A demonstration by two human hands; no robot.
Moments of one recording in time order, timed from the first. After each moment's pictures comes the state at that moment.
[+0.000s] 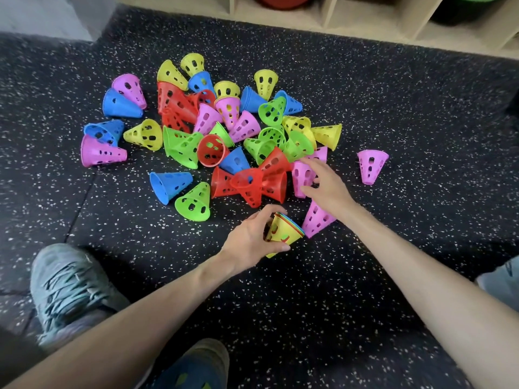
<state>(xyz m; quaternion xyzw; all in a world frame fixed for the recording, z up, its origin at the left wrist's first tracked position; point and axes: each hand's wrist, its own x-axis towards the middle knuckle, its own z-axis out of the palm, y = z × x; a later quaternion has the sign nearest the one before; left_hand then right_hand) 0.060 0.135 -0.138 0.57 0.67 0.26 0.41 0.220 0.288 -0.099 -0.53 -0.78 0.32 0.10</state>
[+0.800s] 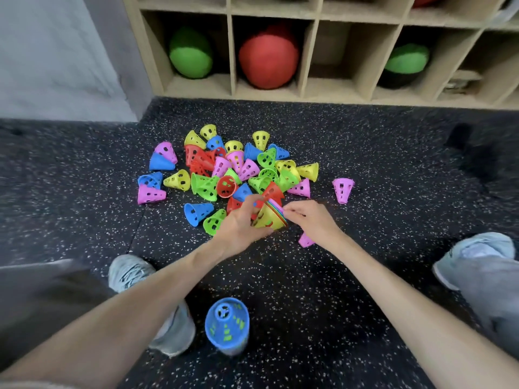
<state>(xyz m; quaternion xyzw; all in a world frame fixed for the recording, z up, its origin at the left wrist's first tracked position) 0.037 0.081 -0.005 0.61 0.67 0.29 0.31 0.231 0.152 0.018 -0.46 -0.79 0.36 0.17</state>
